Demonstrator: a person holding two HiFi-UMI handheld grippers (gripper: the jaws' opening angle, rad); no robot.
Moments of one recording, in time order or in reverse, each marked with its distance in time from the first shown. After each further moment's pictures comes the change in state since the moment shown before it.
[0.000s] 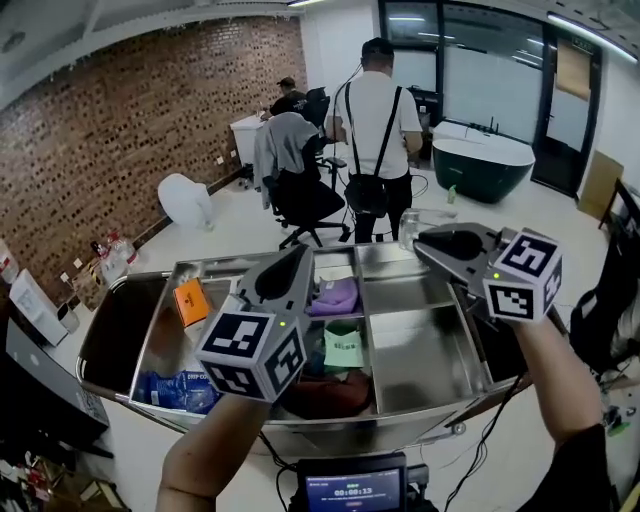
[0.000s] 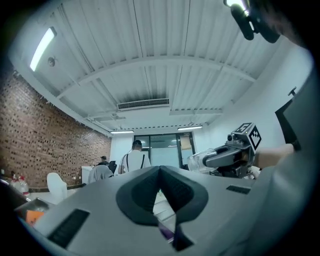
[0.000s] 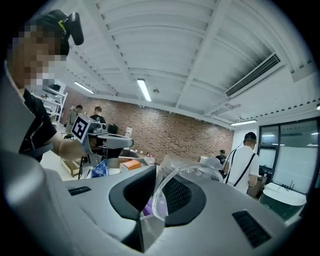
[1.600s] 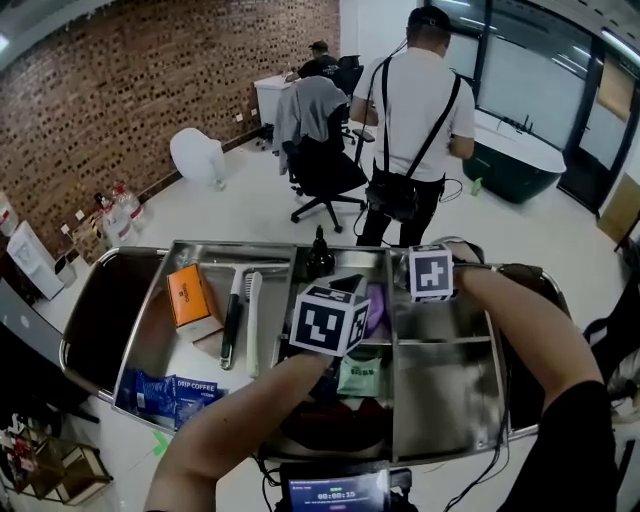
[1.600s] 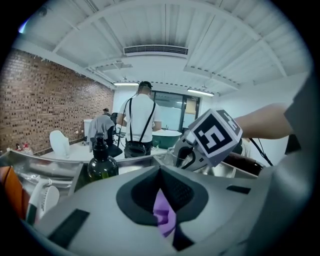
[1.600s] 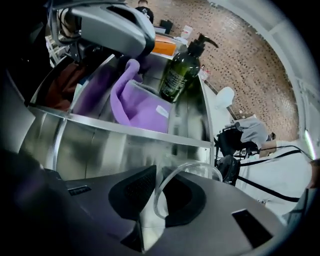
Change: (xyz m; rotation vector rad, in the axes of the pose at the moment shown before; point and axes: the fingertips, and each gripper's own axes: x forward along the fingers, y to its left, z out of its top) left arm 0.176 0.095 -0.212 -0.162 0.514 -0.010; right arm 0.237 -0.097 -0.291 -0.628 1.007 0.524
